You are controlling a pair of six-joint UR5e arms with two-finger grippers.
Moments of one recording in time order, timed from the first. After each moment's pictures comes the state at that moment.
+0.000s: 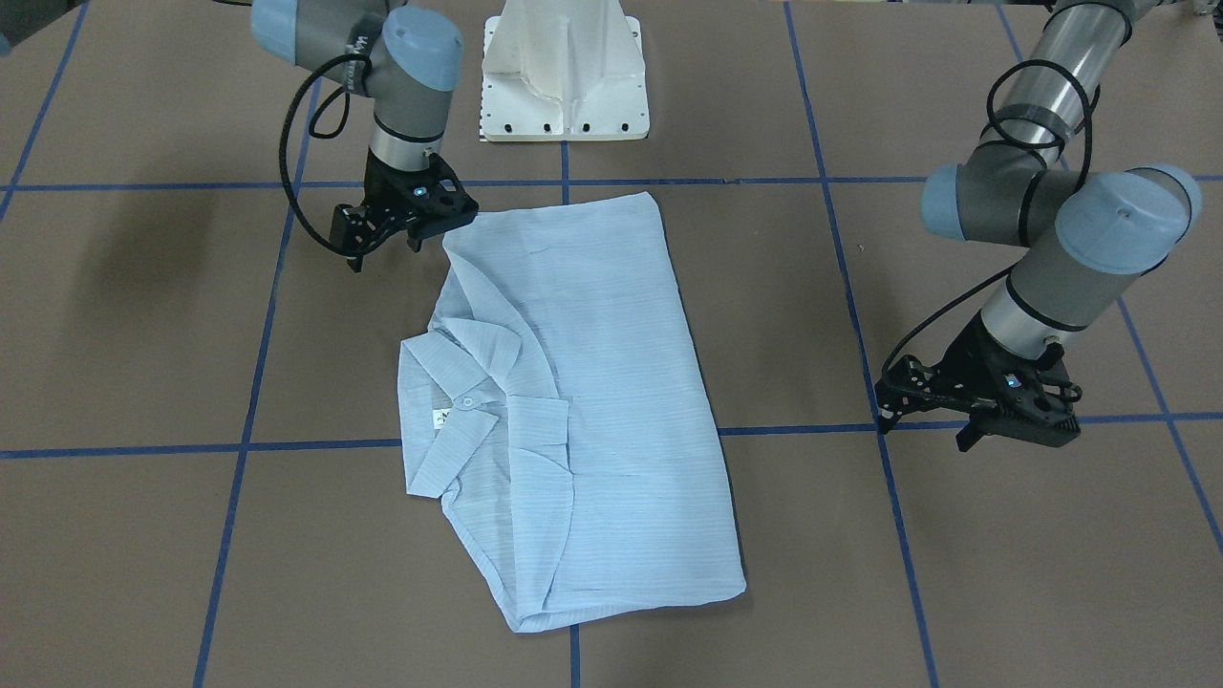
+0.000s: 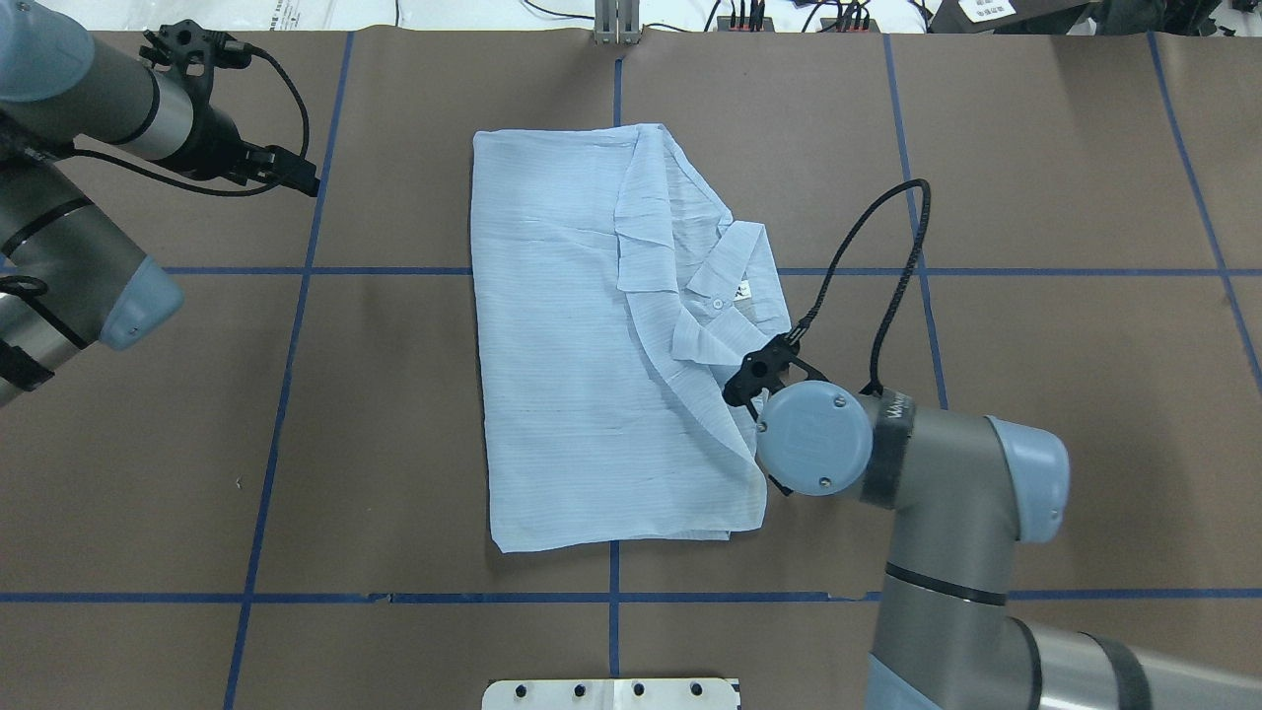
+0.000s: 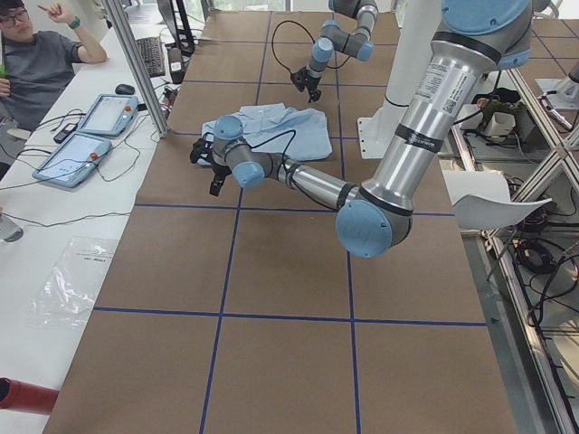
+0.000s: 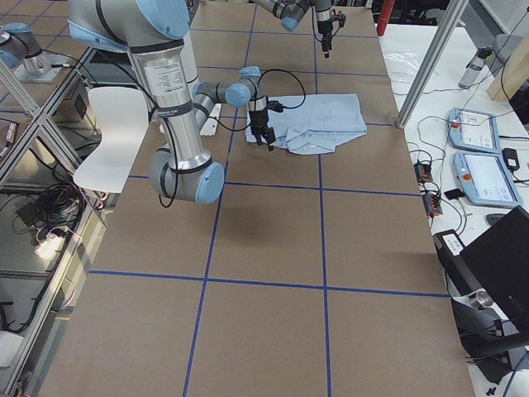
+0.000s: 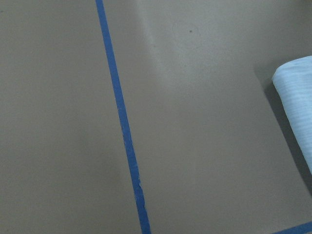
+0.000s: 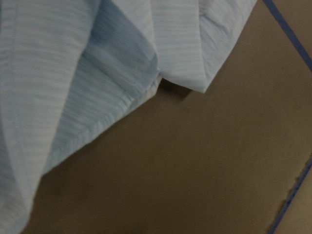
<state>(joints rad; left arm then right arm) -0.99 -2.00 -1.45 -2.14 -2.09 -0.74 0.36 -1.19 1.97 -1.90 1.51 0.61</state>
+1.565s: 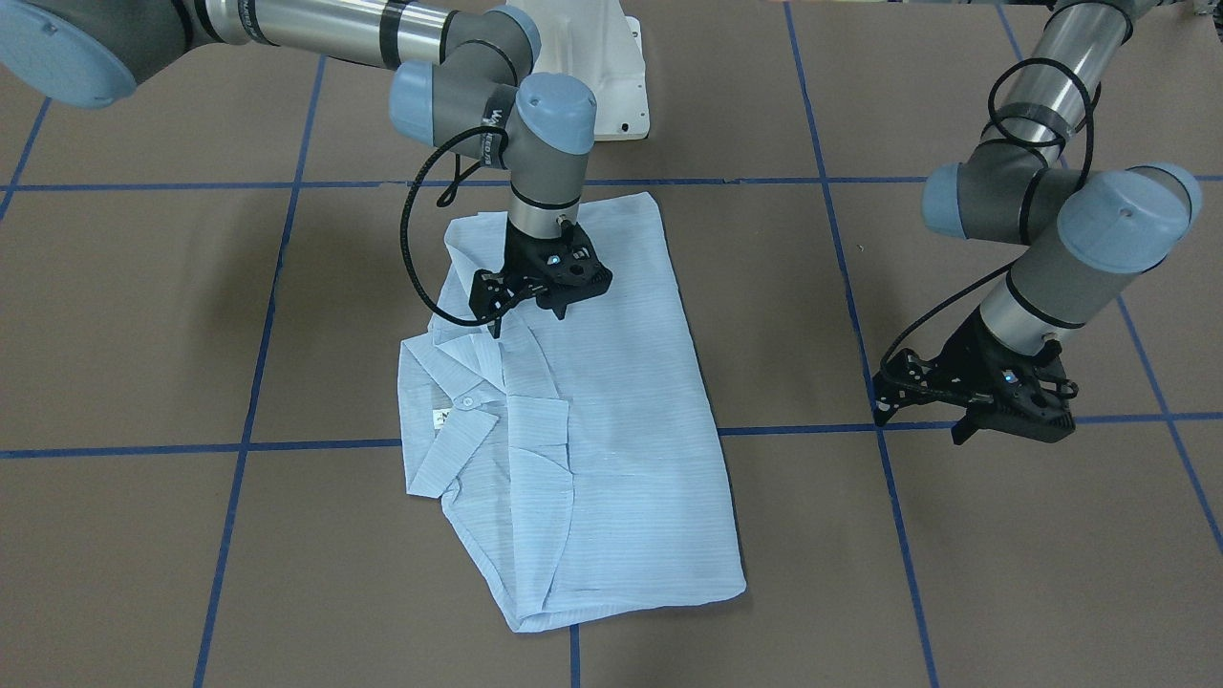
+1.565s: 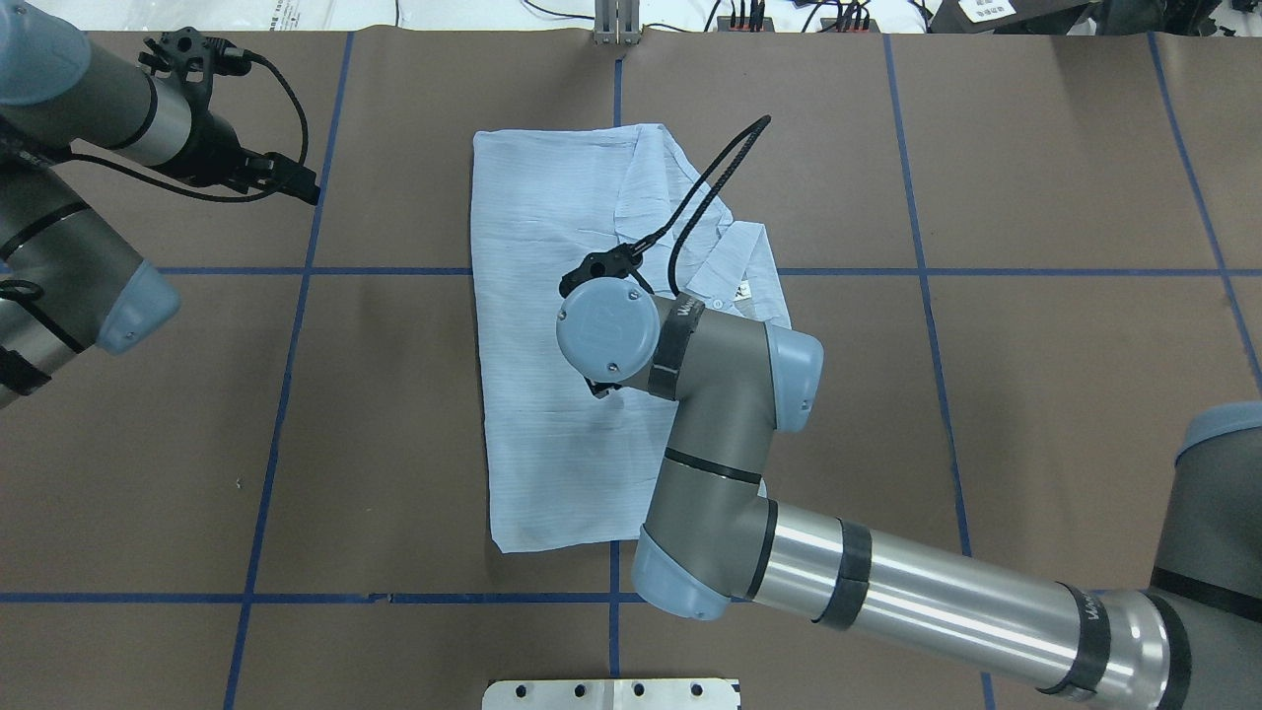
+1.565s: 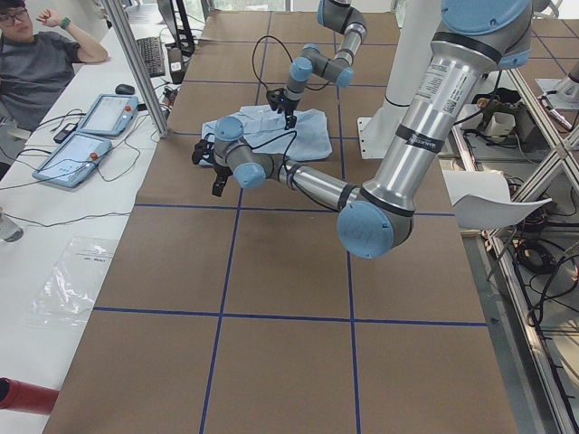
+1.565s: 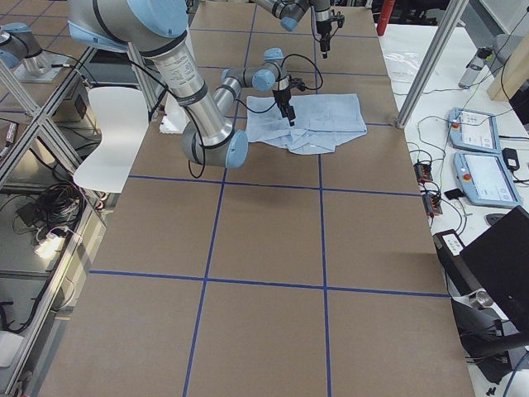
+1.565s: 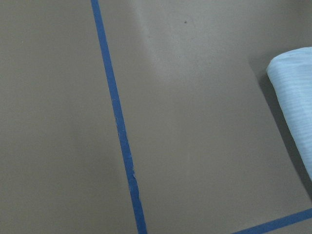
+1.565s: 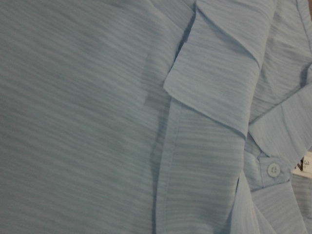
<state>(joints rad) -0.99 -1.99 -1.45 -2.14 -2.12 -0.74 0.43 -0.72 1.43 -1.66 1.53 0.81</state>
